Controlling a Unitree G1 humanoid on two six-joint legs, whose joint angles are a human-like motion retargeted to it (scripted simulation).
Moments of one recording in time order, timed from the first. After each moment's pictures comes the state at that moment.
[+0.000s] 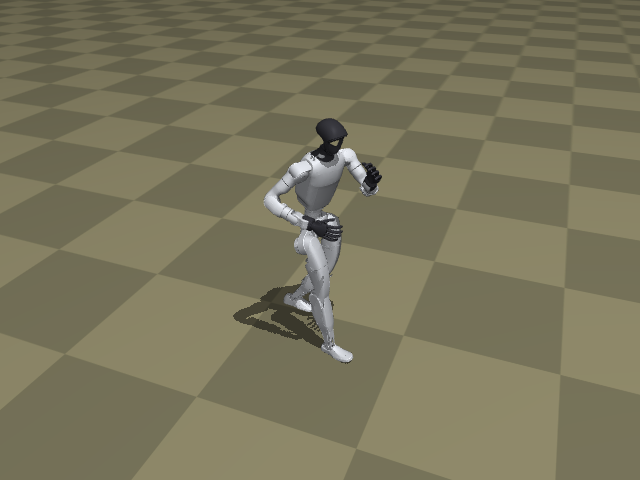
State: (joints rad) left arm -1.08 0.31 -0.44 -0.05 0.07 -0.16 0.39; right arm 0.17 -0.67 0.32 -0.33 0.34 -0.21 -0.11; waist -0.37 -0.07 0.26; left_leg 0.02 -0.10 0.07 0.61 -0.60 0.05; right_leg -0.27 -0.14 -0.15 0.02 0.02 0.15
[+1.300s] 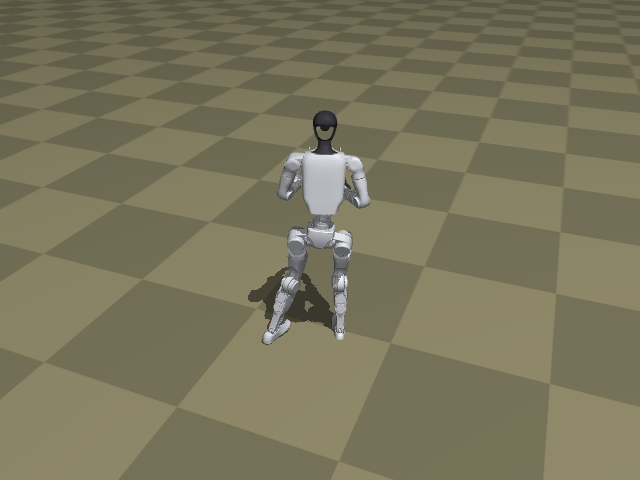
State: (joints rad) left arm -0.37 0.30 -0.49 -0.25 -0.23 -0.24 0.13; right arm 0.00 -0.27 0.44 -0.18 0.72 -0.24 -0.01; waist 0.06 -0.07 0.32; left_leg -0.06 -0.08 -0.58 0.42 -0.46 -0.04; right_leg -0.23 -0.03 0.13 0.42 -0.41 0.08
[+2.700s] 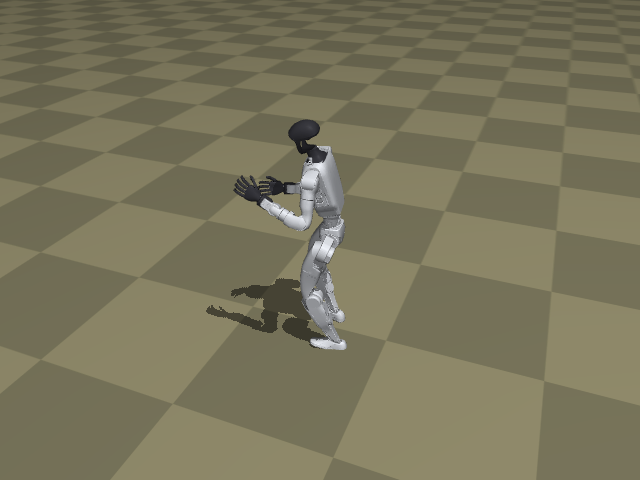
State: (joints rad) left arm -0.32 0.48 0.01 -0.36 0.04 -0.13 0.29; right arm -0.19 -0.22 0.49 -0.18 0.45 -0.20 -0.17; waist 0.04 -0.11 0.26; left_leg -0.22 0.01 0.11 0.63 -0.61 0.16; right_leg -0.39 -0.25 -0.28 0.81 -0.46 0.01
